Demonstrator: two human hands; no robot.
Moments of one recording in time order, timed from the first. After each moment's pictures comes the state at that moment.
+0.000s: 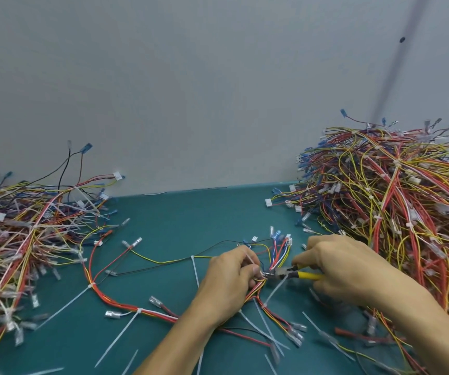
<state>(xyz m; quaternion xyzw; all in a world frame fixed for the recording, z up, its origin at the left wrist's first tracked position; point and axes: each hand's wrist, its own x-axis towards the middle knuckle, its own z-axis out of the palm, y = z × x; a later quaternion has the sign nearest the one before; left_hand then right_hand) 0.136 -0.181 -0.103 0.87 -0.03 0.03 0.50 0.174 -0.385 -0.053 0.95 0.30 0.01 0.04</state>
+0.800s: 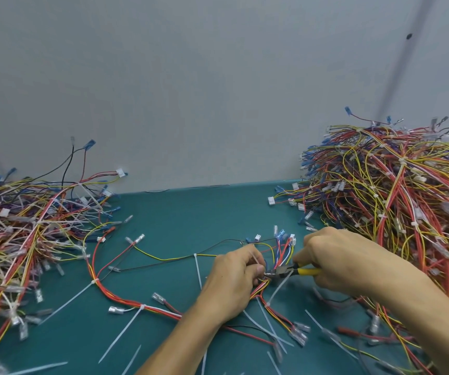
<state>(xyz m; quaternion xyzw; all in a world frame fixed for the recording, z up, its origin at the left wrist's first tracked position) 0.134 -0.181 -0.103 0.88 -0.04 0.04 0.47 0.171 -0.372 -0.036 0.94 0.31 -0.05 0.10</state>
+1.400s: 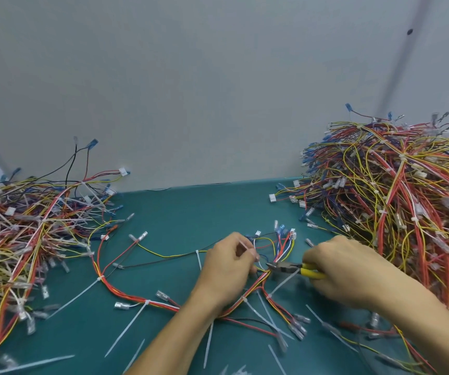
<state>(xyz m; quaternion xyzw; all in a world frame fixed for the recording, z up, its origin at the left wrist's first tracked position) 0.138 -0.177 -0.102 0.82 0.01 0.07 0.56 0.155 -0.376 -0.051 0.97 0.24 -0.04 0.06</state>
